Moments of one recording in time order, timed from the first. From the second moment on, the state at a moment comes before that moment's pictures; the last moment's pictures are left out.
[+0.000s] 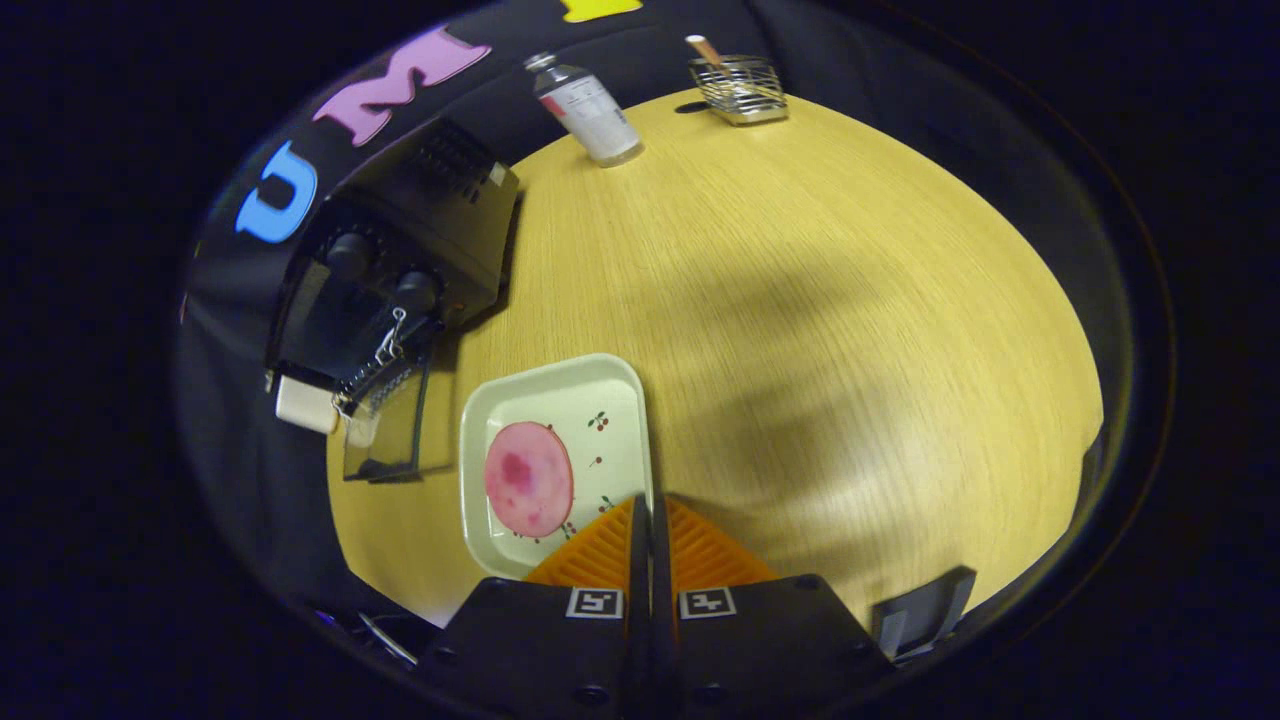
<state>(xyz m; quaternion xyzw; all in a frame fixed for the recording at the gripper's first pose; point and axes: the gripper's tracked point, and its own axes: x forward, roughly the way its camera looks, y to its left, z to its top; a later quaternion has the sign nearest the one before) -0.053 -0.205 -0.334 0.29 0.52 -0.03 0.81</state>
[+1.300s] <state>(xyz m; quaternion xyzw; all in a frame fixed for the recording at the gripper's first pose) -0.068 -0.107 -0.206 0.51 0.33 -0.12 0.79</state>
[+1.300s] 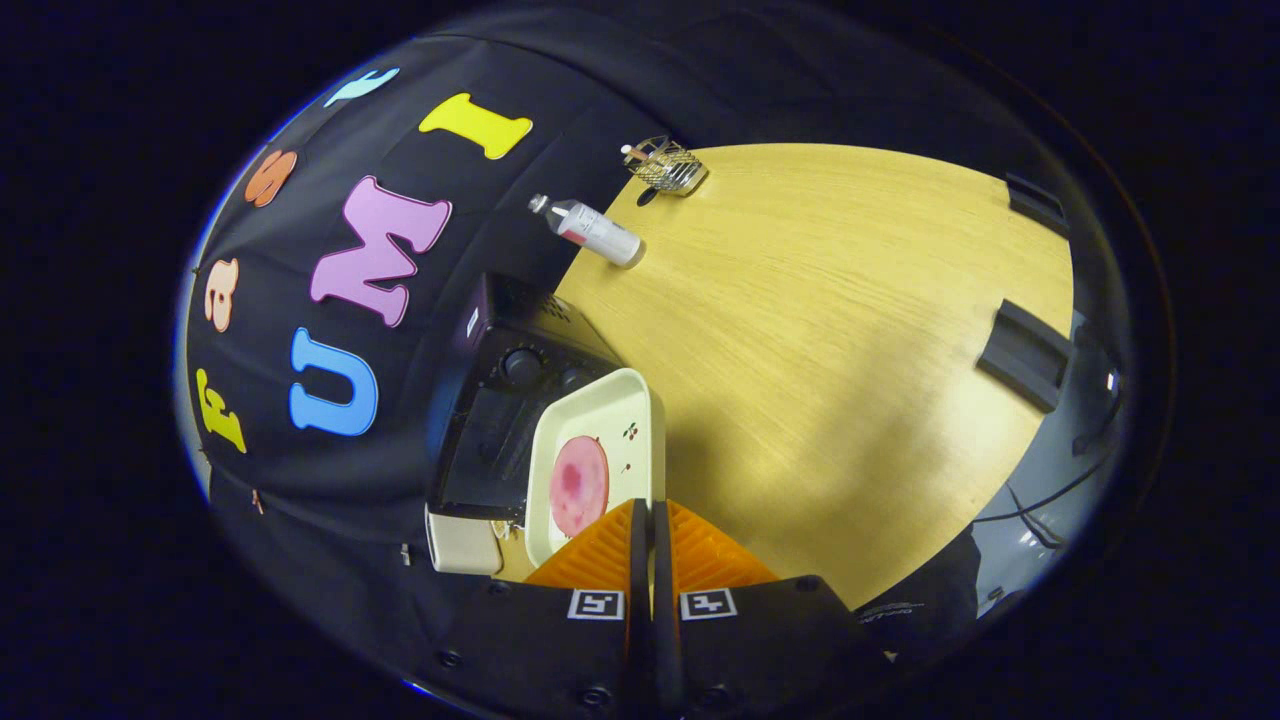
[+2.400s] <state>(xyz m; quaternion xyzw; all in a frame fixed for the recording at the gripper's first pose) 0.107 0.015 -0.233 0.57 0.27 -0.12 0.77</state>
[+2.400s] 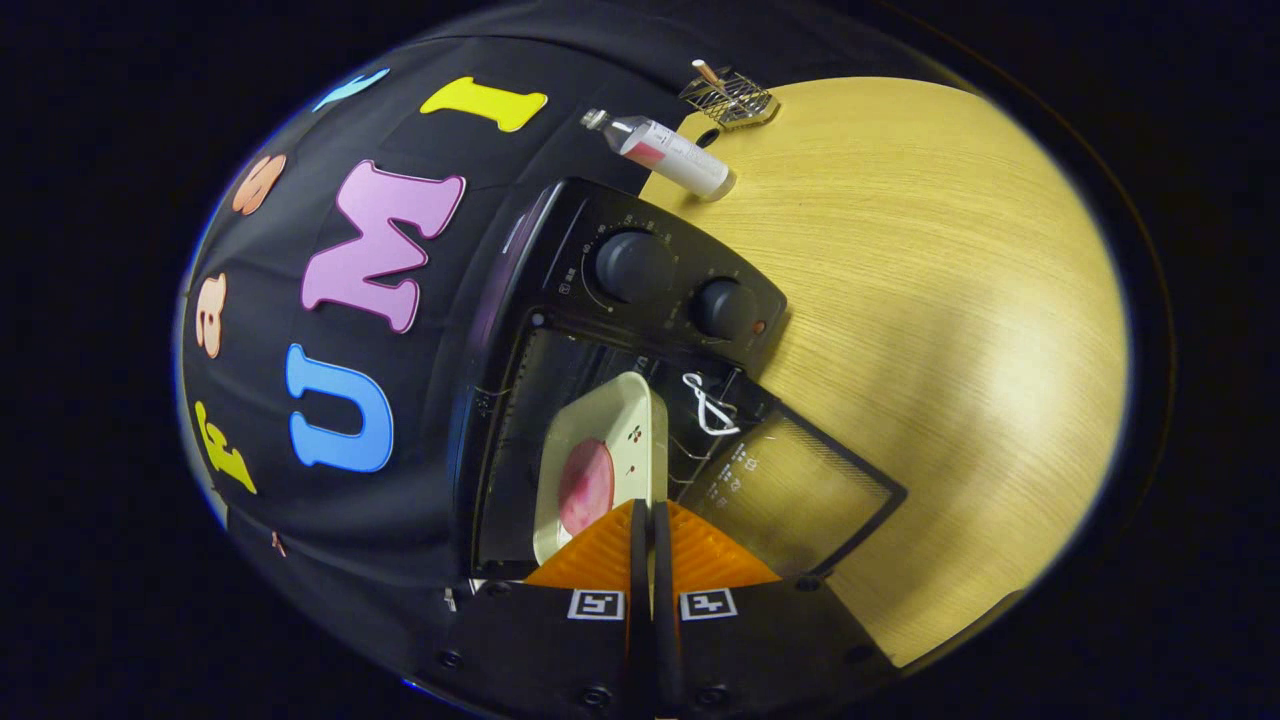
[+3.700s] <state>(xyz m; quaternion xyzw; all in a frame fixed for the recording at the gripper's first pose) 0.129 0.039 -0.216 0.58 0.22 -0.13 0.77</state>
